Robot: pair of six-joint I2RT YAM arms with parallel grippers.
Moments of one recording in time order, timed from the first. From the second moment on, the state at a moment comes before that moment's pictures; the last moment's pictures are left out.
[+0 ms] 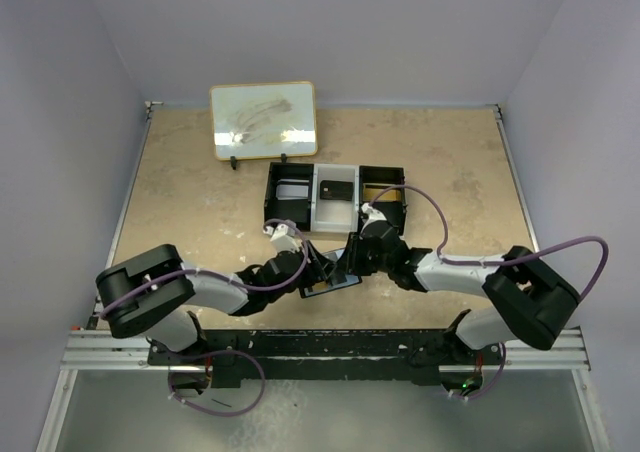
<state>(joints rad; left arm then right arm) -1.05 1.48 0.36 0.61 -0.34 -1.15 0.80 1.41 0.49 0.18 -0.04 0.76</state>
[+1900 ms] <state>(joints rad) -1.05 1.52 0.26 0.79 -0.29 -1.23 0.80 1.41 0.47 0.21 -0.06 0.77</state>
